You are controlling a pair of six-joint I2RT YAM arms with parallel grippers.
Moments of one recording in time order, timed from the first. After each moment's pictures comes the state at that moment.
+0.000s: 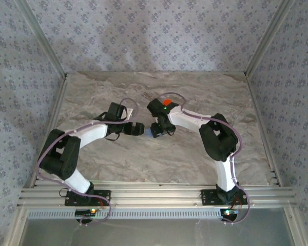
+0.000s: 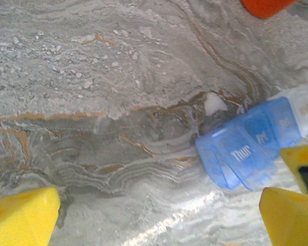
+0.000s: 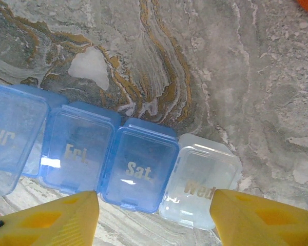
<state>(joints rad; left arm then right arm) -0.44 1.58 0.86 -0.23 0.30 -0.26 0.73 2.01 1.47 -0.82 0.03 0.33</state>
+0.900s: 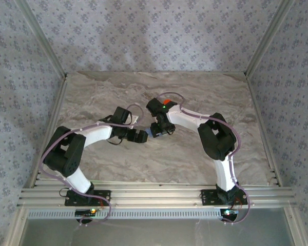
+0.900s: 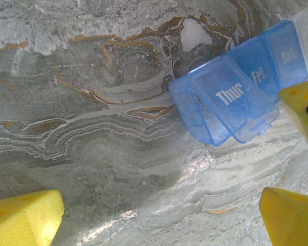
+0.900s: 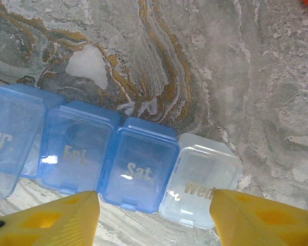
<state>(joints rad) -0.50 1.66 0.87 -0.29 0.36 -0.23 0.73 2.03 1.51 -0.86 0.03 0.33</state>
